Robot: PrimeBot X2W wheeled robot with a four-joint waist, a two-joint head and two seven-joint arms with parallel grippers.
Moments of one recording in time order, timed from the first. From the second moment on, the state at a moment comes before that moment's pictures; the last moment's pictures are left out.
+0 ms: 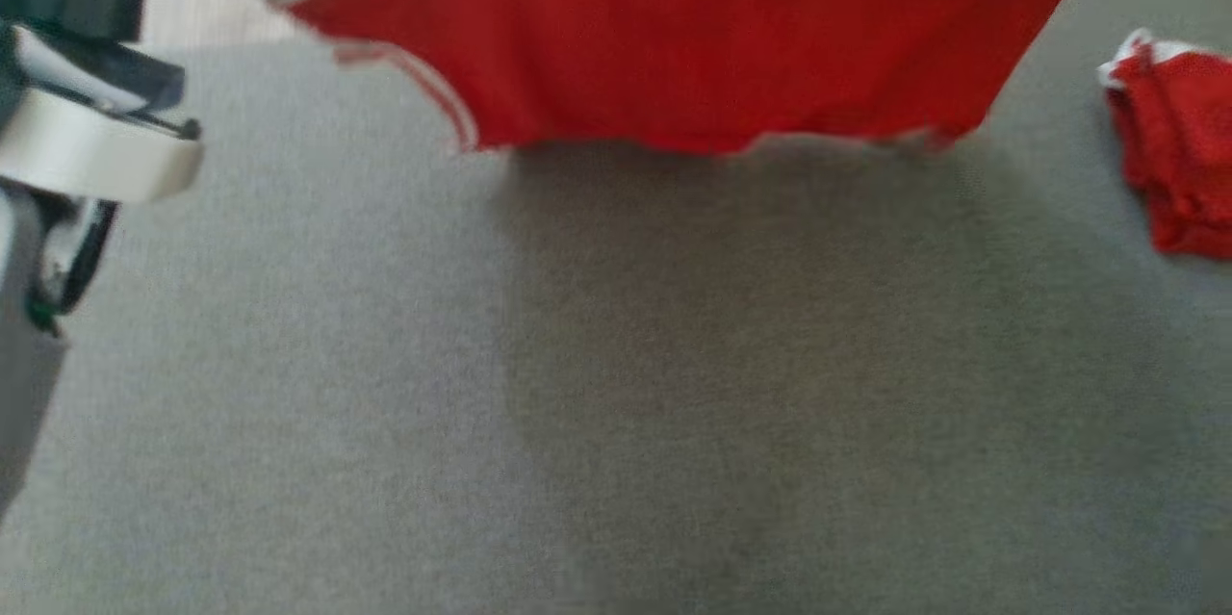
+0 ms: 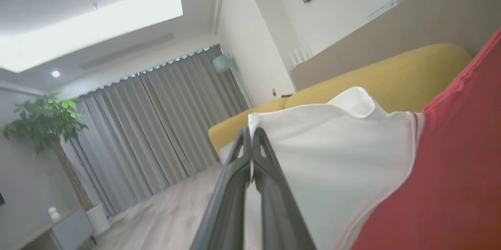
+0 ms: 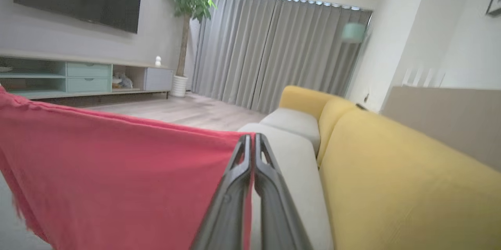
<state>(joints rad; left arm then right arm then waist) -0.72 0.59 -0.38 0.03 -0.34 -0.02 -0.03 -1.04 -0.85 0.87 0.43 0.88 0.13 -0.25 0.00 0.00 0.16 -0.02</state>
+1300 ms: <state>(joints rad) -1.50 0.49 -0.54 0.27 -0.11 -0.06 -0.11 -1.36 -0.83 0.64 0.49 0.65 0.13 -0.26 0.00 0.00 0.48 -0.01</state>
